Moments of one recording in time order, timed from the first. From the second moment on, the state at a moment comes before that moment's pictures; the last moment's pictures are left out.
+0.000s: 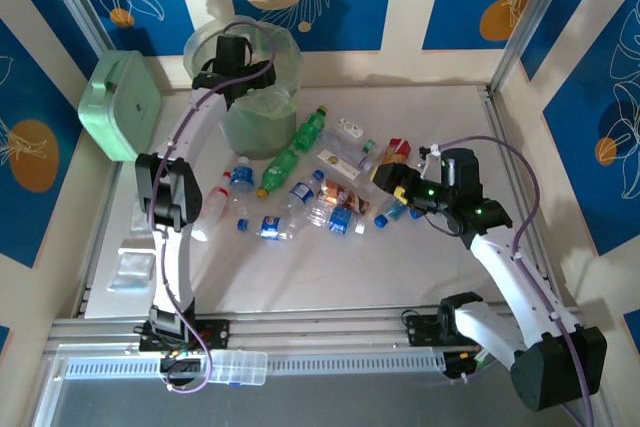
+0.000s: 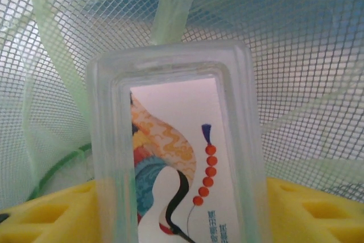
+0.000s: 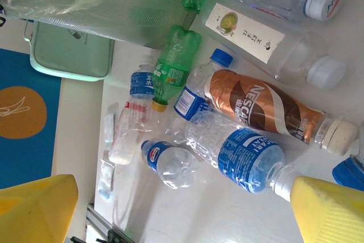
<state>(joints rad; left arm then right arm) -0.24 2.20 2.16 -0.55 0.02 -0.33 0.22 0.94 0.78 -0.46 -0.53 0.75</state>
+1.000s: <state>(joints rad) -0.53 1.57 1.77 -0.50 0.05 -0.36 0.23 0.86 0.83 -0.58 -0.44 0.71</state>
